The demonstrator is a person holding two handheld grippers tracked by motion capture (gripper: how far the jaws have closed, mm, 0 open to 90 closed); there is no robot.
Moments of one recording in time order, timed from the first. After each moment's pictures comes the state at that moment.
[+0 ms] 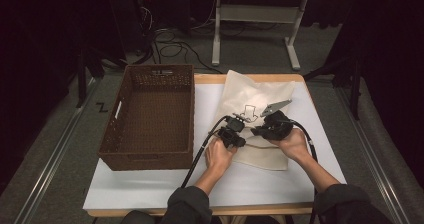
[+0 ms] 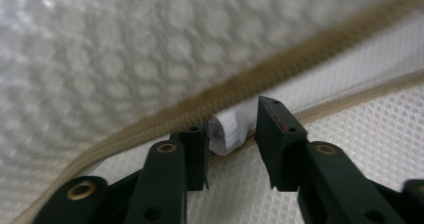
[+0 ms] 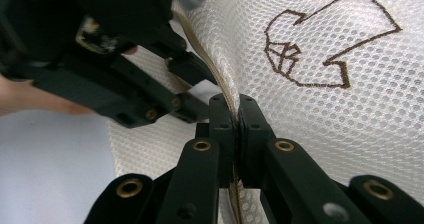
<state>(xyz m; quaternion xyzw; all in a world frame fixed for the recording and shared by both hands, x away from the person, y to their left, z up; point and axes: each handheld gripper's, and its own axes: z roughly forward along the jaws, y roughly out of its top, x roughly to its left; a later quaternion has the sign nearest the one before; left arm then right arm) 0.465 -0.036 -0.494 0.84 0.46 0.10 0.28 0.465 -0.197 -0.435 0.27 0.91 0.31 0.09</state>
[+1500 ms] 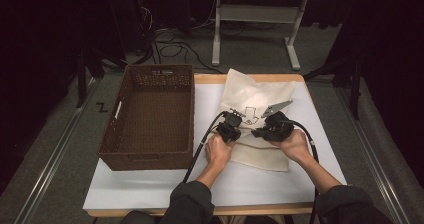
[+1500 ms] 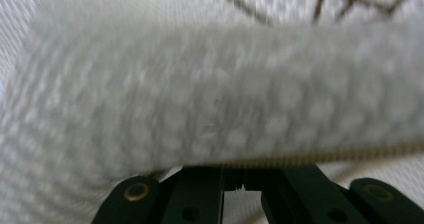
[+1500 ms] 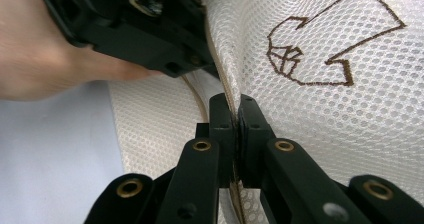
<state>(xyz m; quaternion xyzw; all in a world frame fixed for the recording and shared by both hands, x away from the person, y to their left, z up) 0.484 -0.034 -0.496 0.83 0.46 0.14 0.30 0.462 -0.199 -0.435 0.27 0.91 0.31 0.08</state>
